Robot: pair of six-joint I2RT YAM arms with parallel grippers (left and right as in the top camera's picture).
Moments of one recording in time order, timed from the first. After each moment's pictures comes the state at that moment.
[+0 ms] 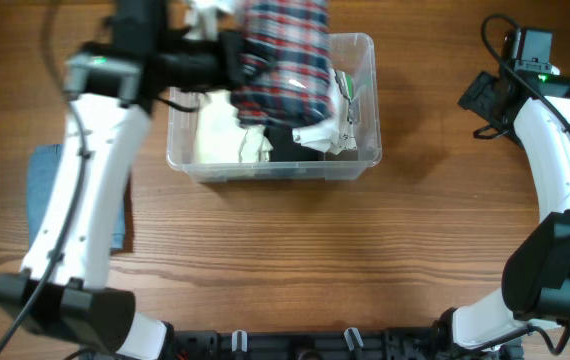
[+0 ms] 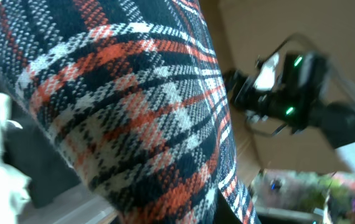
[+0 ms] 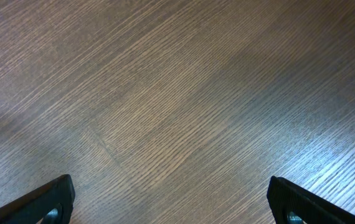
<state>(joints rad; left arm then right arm) -0.25 1.69 1.80 -0.93 0.74 -0.39 -0.16 1.75 1.42 -0.82 0.29 0.49</state>
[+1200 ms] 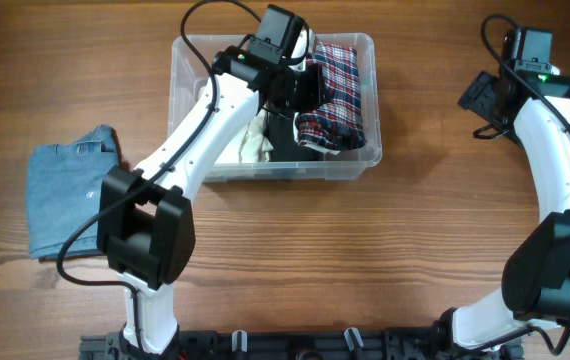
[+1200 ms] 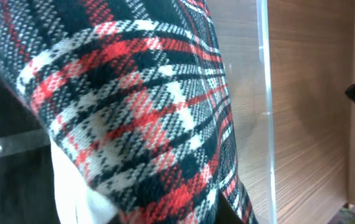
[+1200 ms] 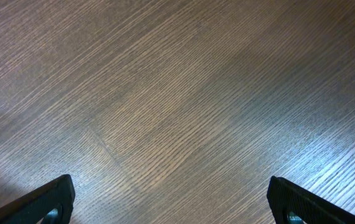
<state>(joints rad) -0.48 2.04 1.79 -0.75 0.39 -0.52 -0.16 1.75 1.42 -0.82 0.29 0.49</state>
